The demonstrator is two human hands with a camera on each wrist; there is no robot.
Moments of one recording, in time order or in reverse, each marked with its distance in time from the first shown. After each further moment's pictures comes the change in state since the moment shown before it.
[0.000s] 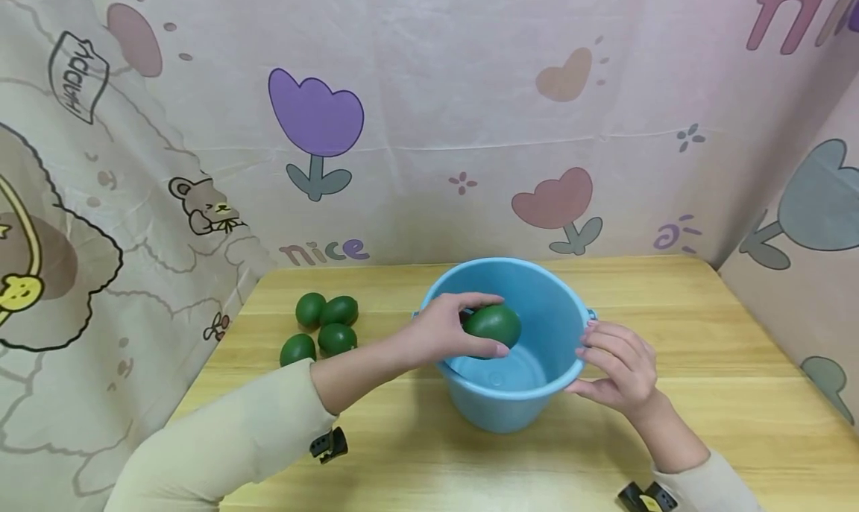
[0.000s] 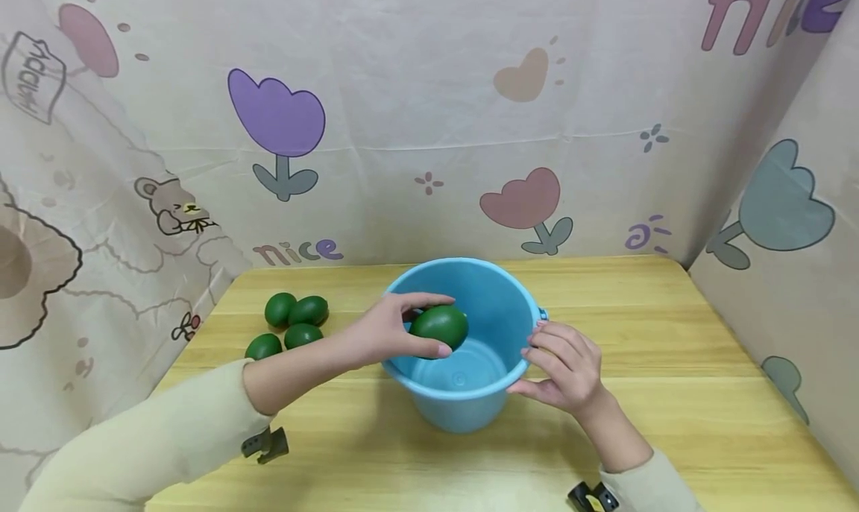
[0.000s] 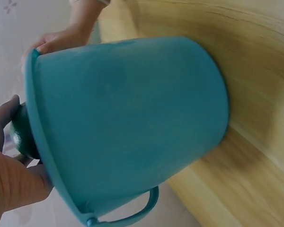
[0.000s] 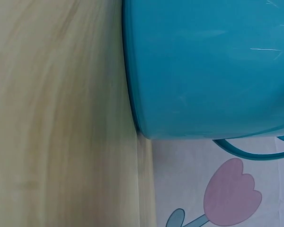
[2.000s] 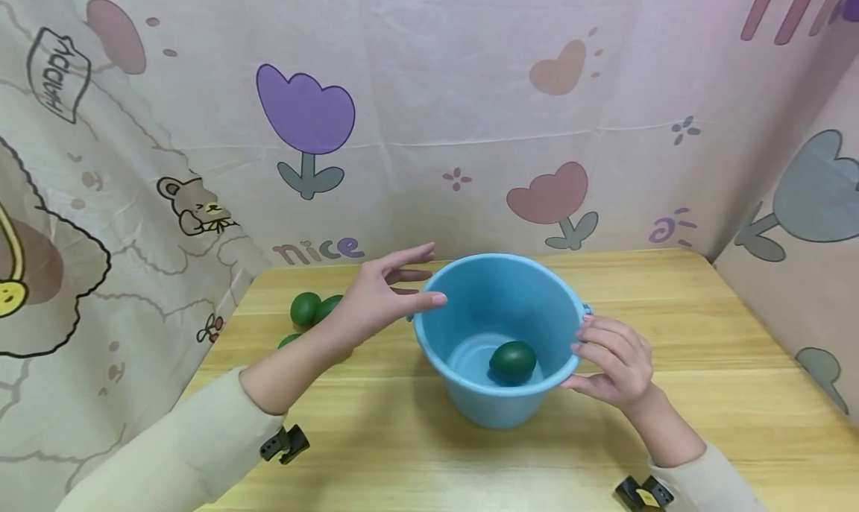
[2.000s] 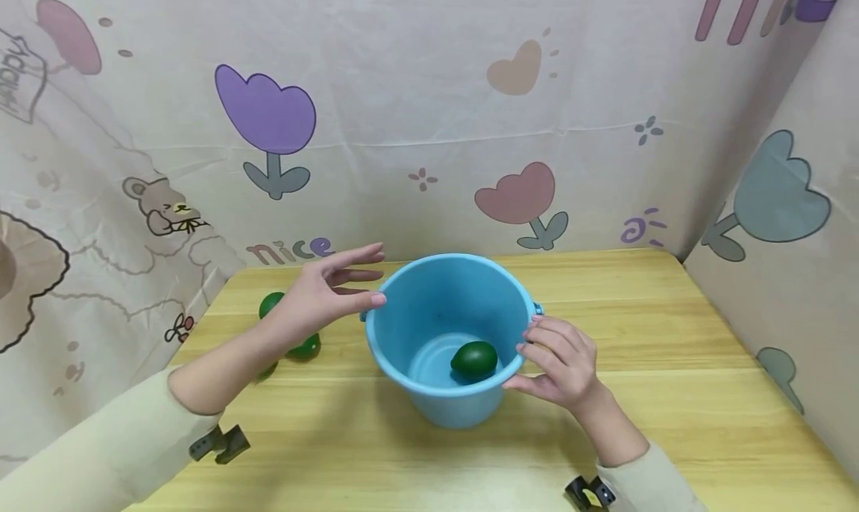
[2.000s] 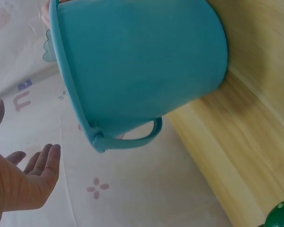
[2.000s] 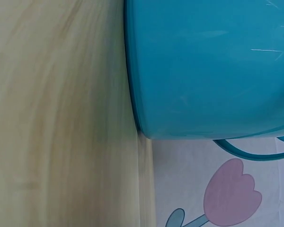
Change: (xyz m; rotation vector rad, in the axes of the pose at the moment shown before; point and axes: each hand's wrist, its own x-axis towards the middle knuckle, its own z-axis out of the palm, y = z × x) left_hand -0.026 -0.013 -0.055 -0.191 0.254 0.069; right_hand -0.001 0.002 0.001 0.006 -0.008 0.001
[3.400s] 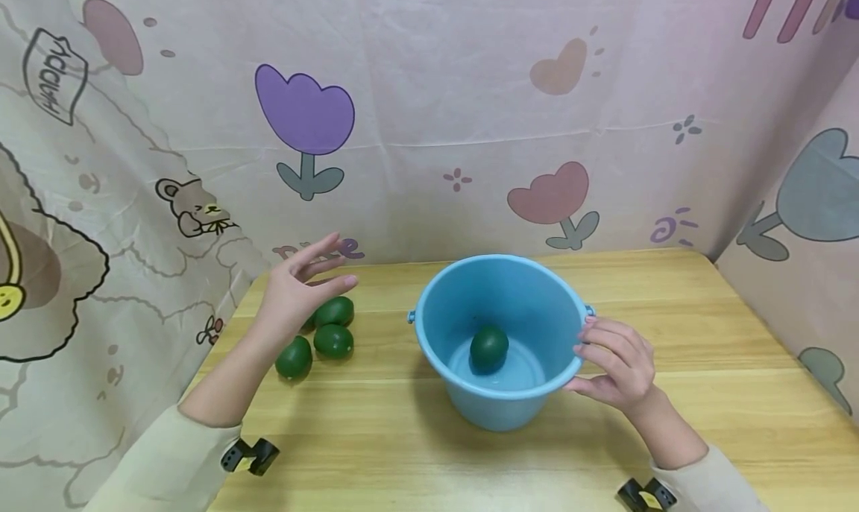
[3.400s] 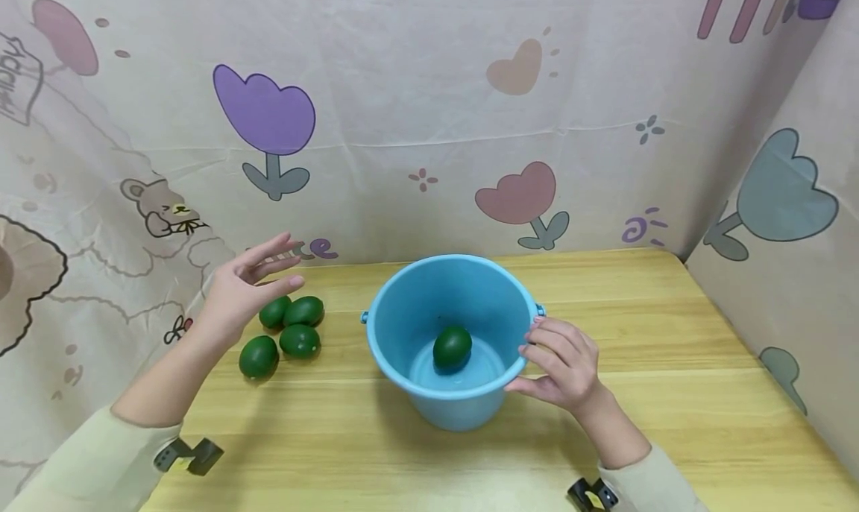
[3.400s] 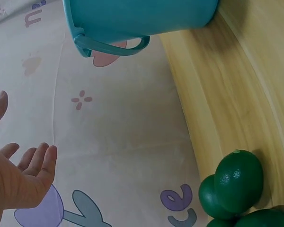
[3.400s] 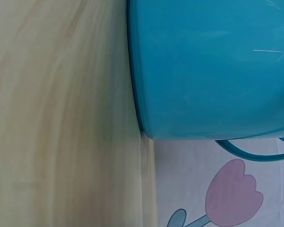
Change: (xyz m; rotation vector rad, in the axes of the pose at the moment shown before) left_hand -0.018 -0.048 -0.072 -0.052 0.280 -0.059; right_hand -0.005 0.000 0.000 -0.007 0.001 0.012
